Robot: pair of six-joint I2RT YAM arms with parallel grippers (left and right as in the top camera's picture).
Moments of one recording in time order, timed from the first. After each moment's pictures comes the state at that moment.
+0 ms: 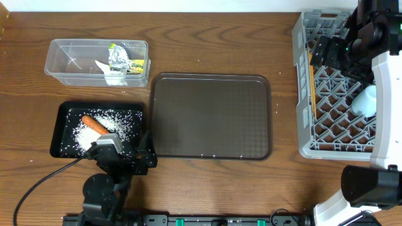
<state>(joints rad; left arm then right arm) -0.15 0.11 0.33 -0.47 -0.01 -0.36 -0.05 1.80 2.07 -1.50 -0.03 0.30</state>
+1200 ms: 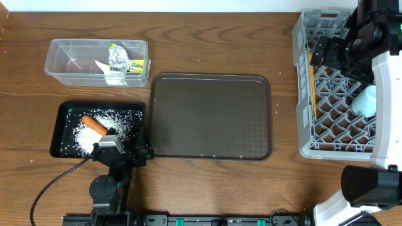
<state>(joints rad) 0.01 0.01 0.02 -0.10 0.07 -0.25 -0.05 1.80 2.07 -1.50 -0.03 0.30</state>
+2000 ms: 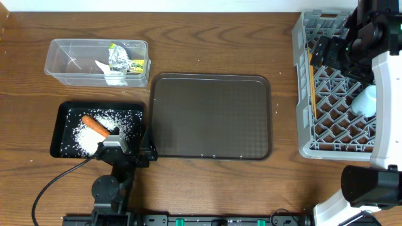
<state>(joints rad) -0.04 0.01 0.02 -0.10 0.07 -0.25 -0.05 1.80 2.07 -1.50 -0.03 0.30</state>
